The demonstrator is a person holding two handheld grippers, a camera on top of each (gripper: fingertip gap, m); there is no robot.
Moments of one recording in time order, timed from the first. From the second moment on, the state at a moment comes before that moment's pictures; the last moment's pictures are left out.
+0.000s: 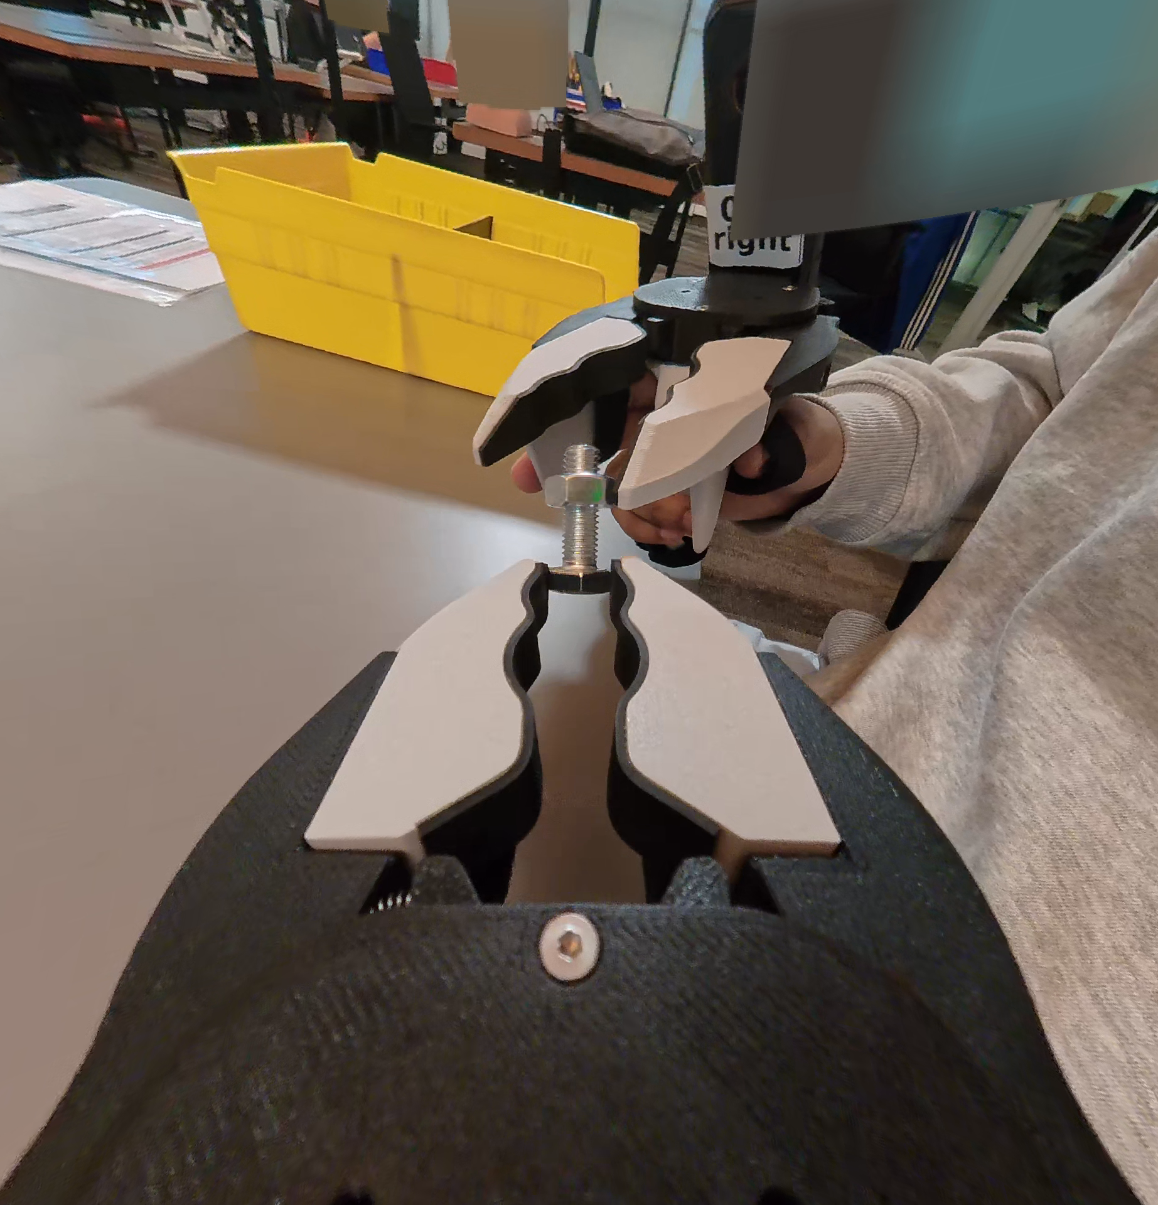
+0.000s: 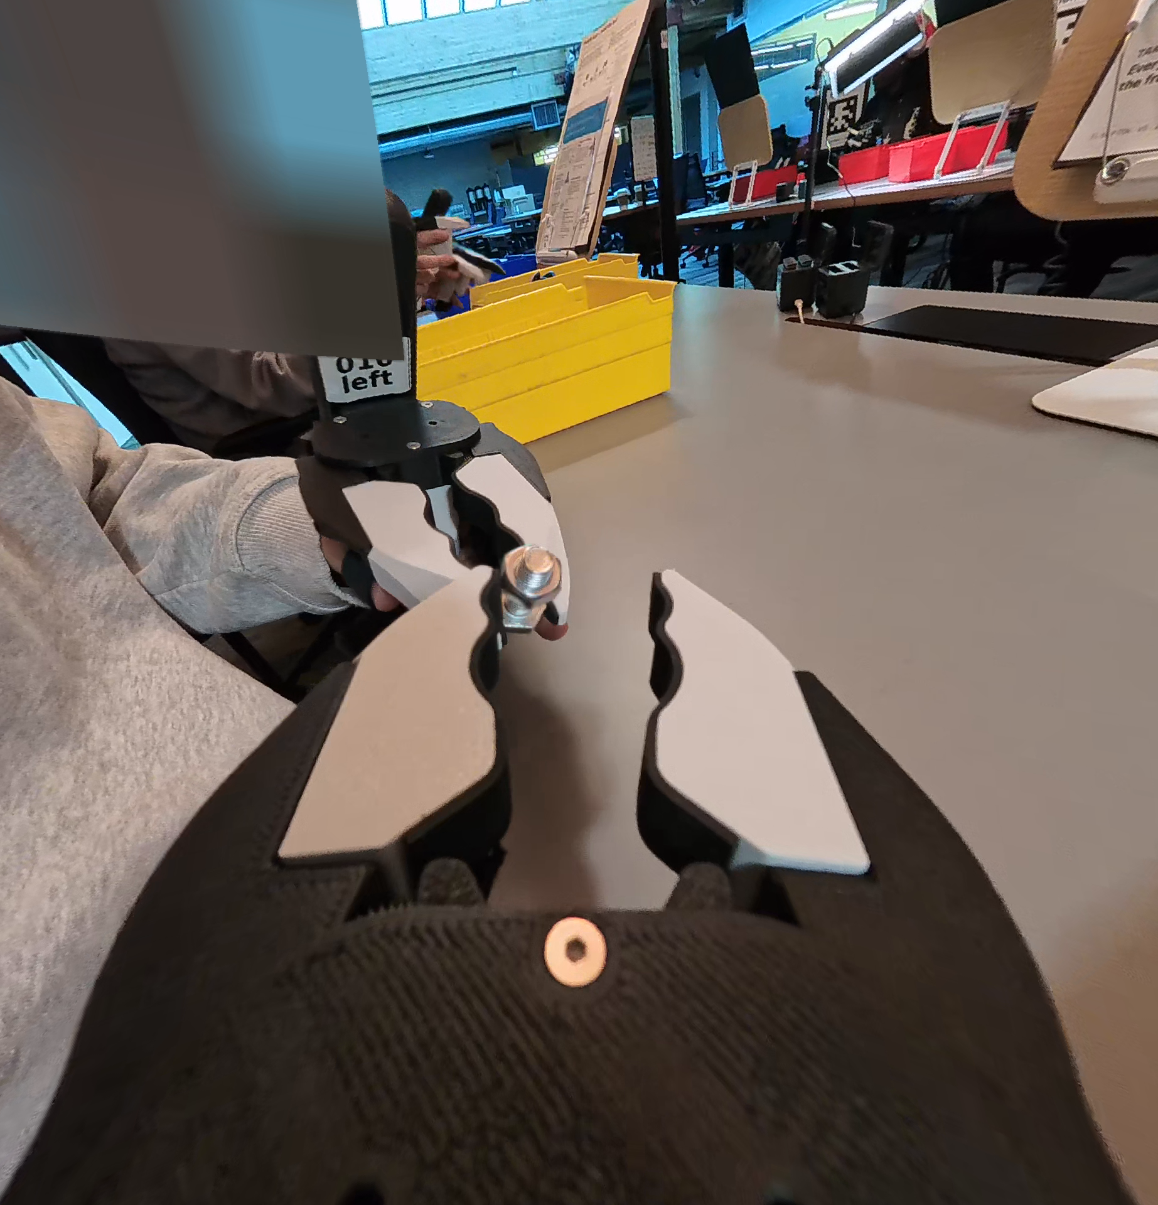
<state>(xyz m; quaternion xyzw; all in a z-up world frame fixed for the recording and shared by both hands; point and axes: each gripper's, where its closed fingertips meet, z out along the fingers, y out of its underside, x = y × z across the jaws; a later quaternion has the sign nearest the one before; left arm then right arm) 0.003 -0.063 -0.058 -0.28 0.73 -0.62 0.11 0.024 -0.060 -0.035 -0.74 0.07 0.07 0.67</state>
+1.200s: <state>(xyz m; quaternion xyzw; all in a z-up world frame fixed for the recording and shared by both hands) 0.003 -0.066 -0.059 -0.27 0.74 -0.61 0.13 0.020 -0.057 -0.035 -0.73 0.07 0.09 0.67</state>
